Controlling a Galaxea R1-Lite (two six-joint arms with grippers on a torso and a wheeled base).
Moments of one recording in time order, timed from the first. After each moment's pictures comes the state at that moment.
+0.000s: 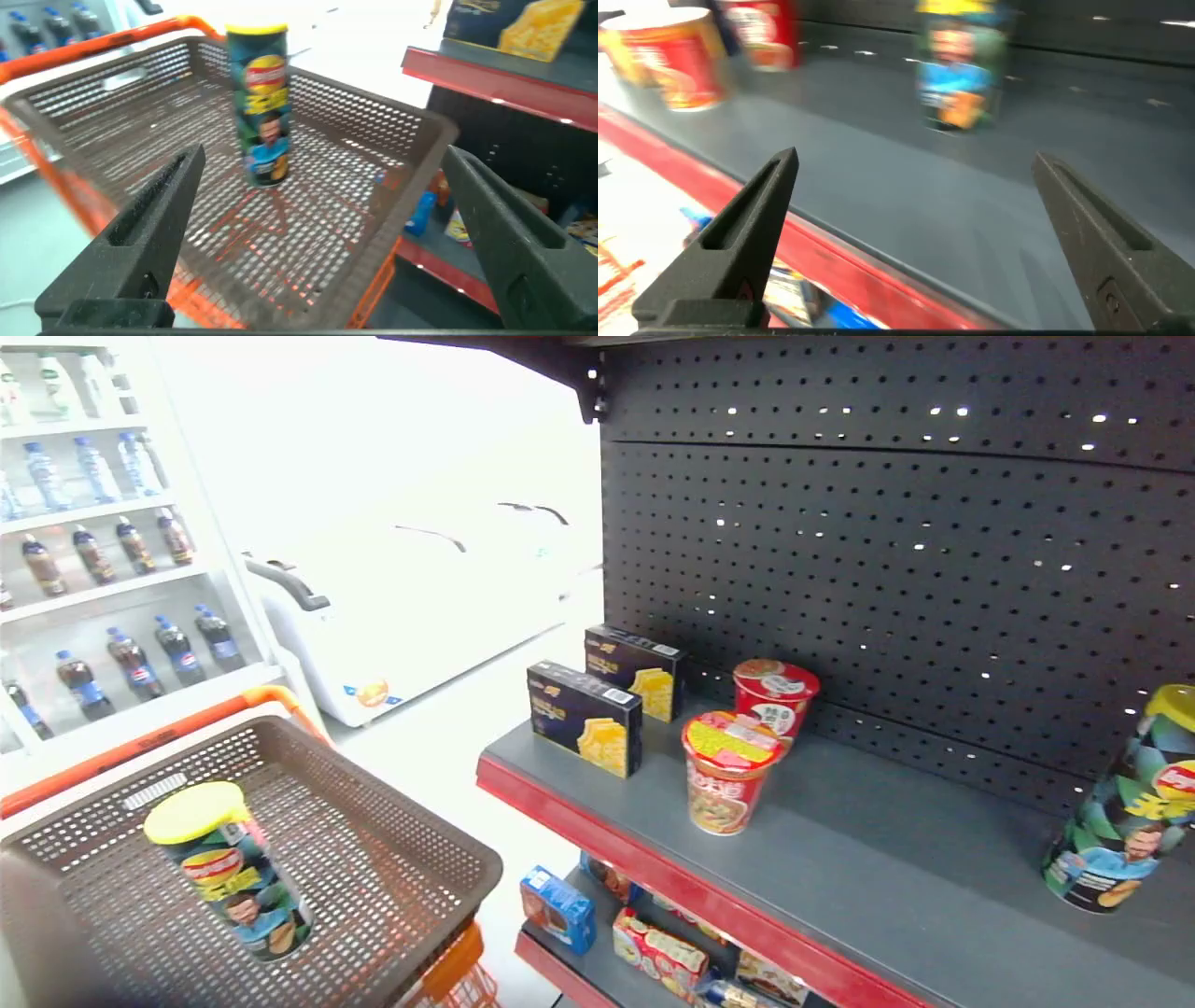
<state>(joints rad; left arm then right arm) 0.00 0.00 0.00 0.00 0.06 -0.04 -0.01 0.00 0.00 -0.05 -0.01 0.05</state>
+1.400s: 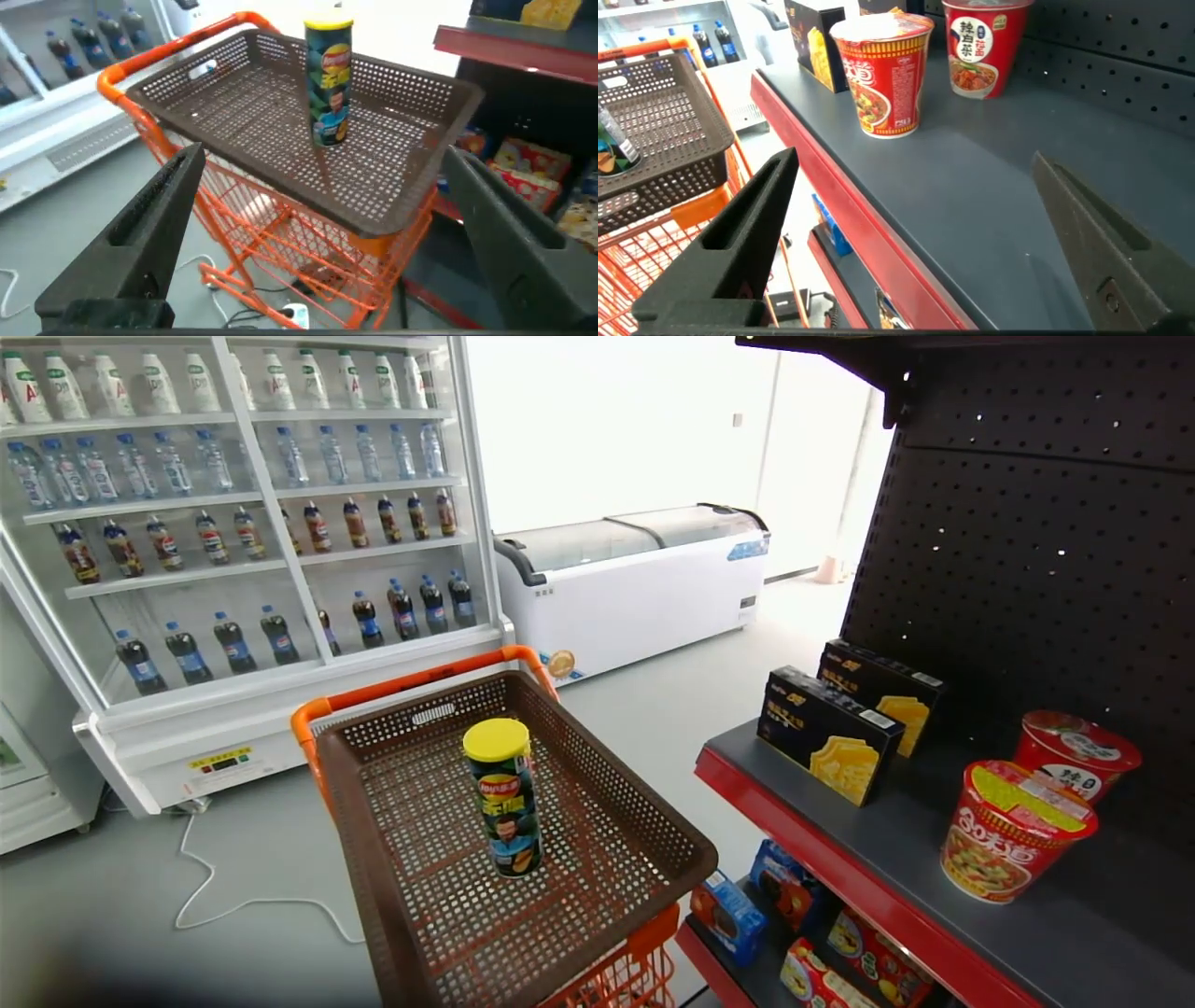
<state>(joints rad) -0.07 0.28 -0.19 -0.02 -0.21 0.05 -0.01 0.00 0.00 -0.06 0.00 0.06</state>
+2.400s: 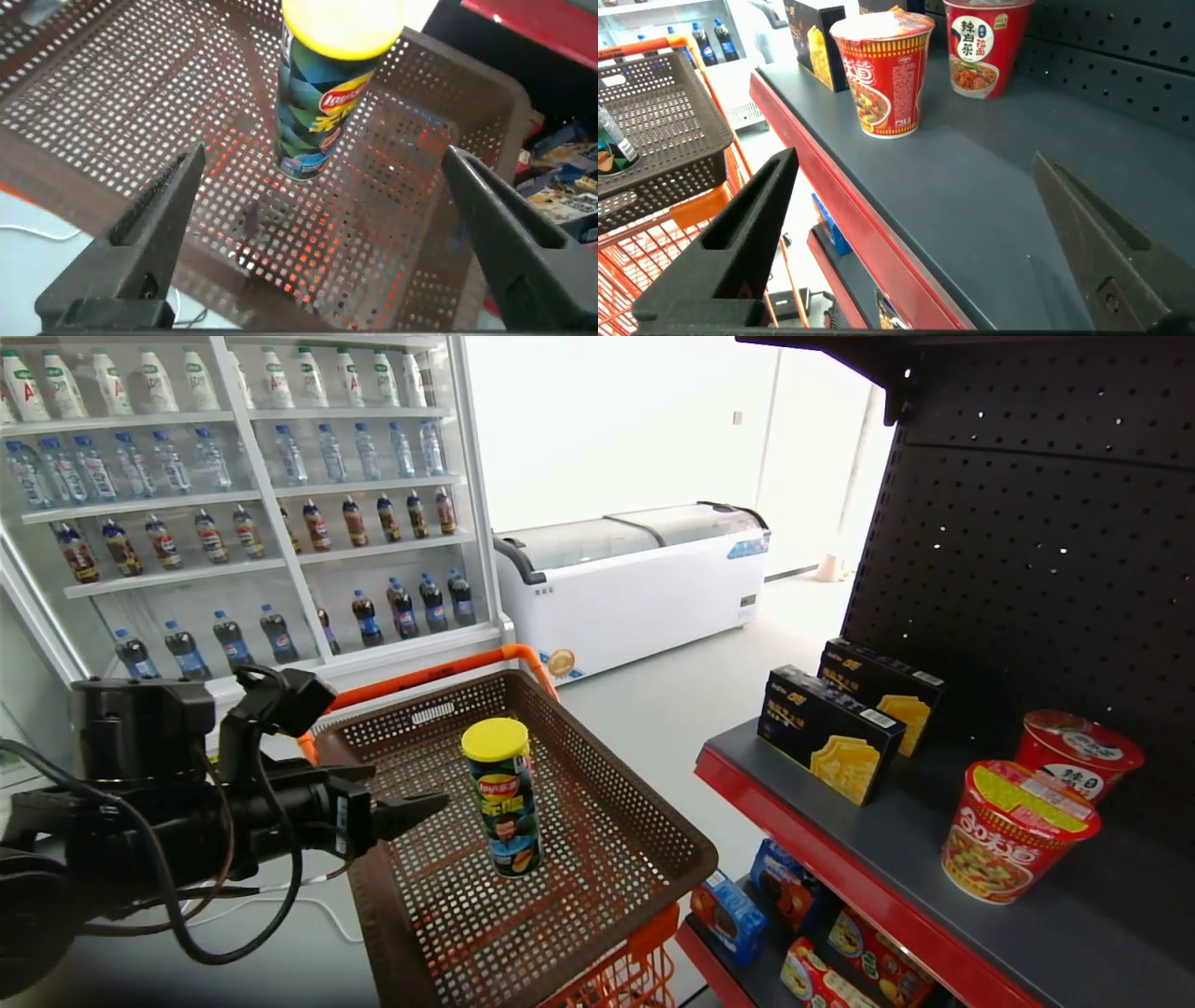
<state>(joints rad) -0.11 1.62 -0.58 -0.56 -0.35 0.02 -0.01 0.00 0.00 -0.06 0.00 0.06</state>
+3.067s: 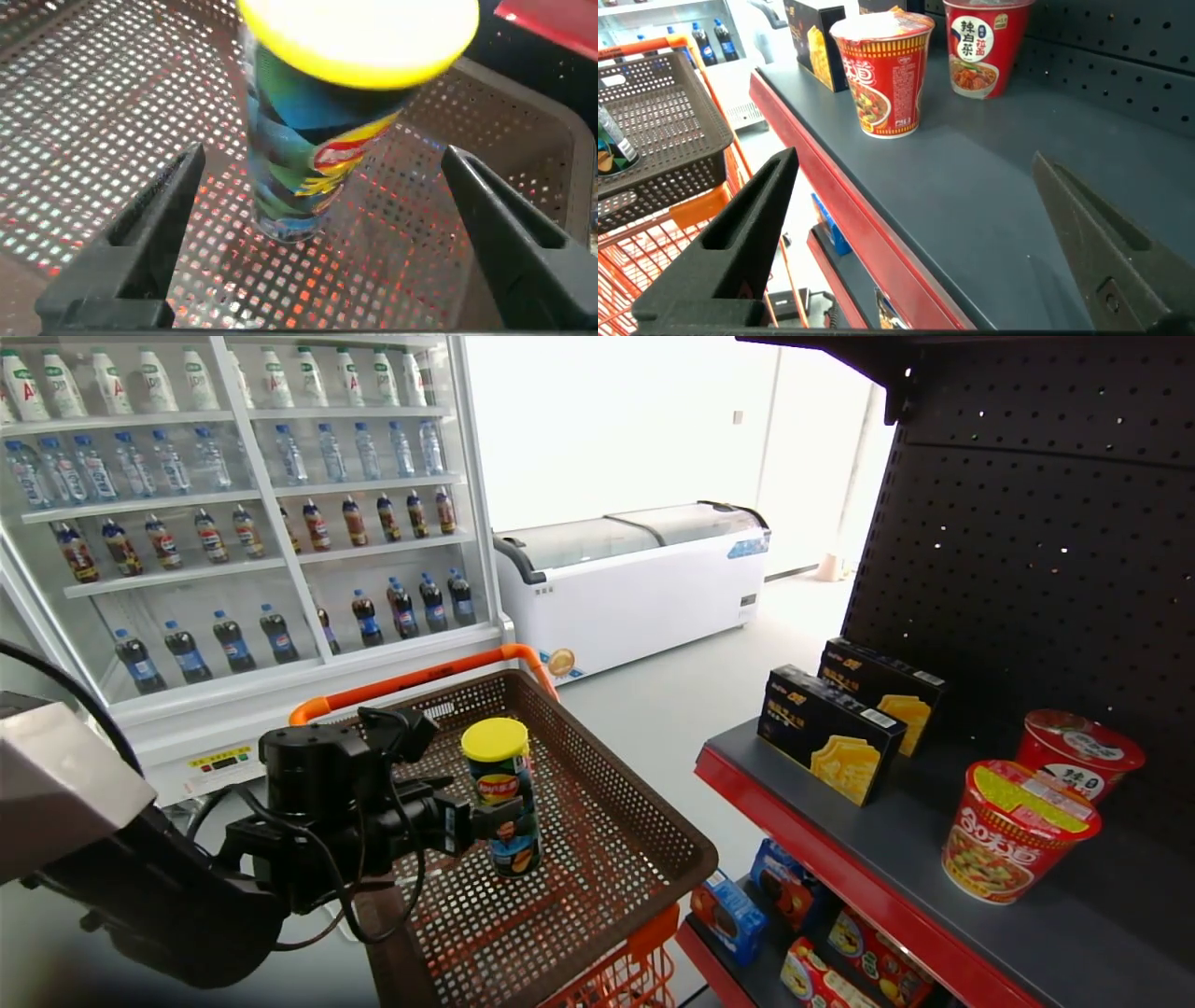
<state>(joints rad) -0.24 2.00 -0.56 -1.04 -0.24 -0.06 -0.01 0.00 0.00 -0.06 0.00 0.06</state>
